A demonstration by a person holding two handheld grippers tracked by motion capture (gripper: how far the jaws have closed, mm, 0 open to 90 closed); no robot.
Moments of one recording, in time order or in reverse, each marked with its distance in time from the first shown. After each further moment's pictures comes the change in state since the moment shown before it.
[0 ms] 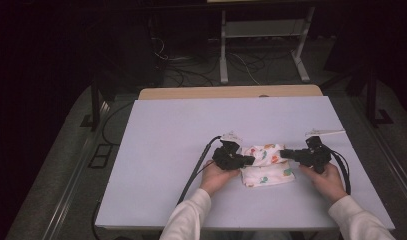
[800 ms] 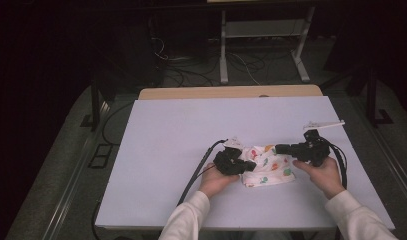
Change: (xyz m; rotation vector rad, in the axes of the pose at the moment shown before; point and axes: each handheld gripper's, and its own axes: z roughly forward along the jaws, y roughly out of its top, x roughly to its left) left arm -0.005 -0.006 0.003 0.046 -0.029 0.079; right arm 0.025 0.029 -0.008 0.000 0.090 -0.049
